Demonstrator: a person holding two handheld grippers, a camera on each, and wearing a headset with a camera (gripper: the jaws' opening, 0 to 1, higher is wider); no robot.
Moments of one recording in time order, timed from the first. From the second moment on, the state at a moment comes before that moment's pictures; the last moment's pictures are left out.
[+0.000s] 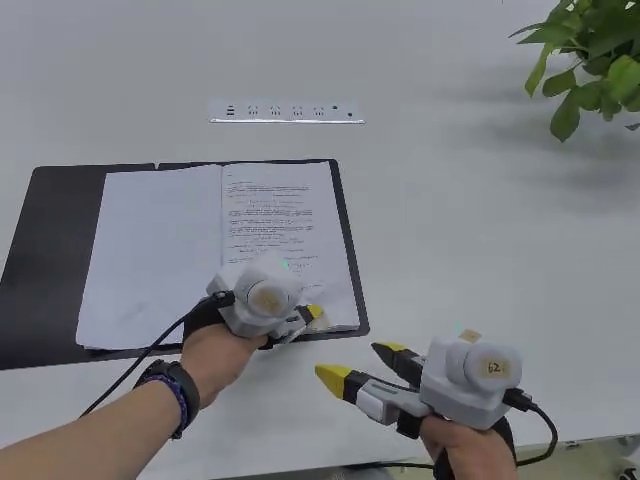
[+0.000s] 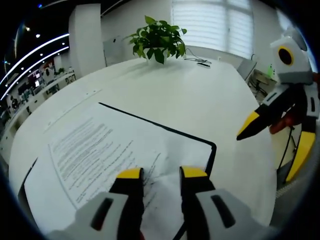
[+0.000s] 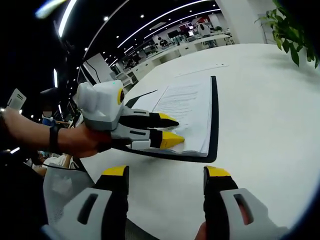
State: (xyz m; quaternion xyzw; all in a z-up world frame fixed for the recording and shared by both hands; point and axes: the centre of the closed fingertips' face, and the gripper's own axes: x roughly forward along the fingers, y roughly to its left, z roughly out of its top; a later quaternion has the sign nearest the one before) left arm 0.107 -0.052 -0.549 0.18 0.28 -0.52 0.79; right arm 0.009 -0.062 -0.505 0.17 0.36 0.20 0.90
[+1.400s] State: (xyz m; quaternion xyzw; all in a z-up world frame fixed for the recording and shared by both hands) left arm 0.114 -0.045 -0.547 0.06 0.32 -0.50 0.80; right arm 0.137 -0.077 -0.511 0.27 0.30 0.20 0.90
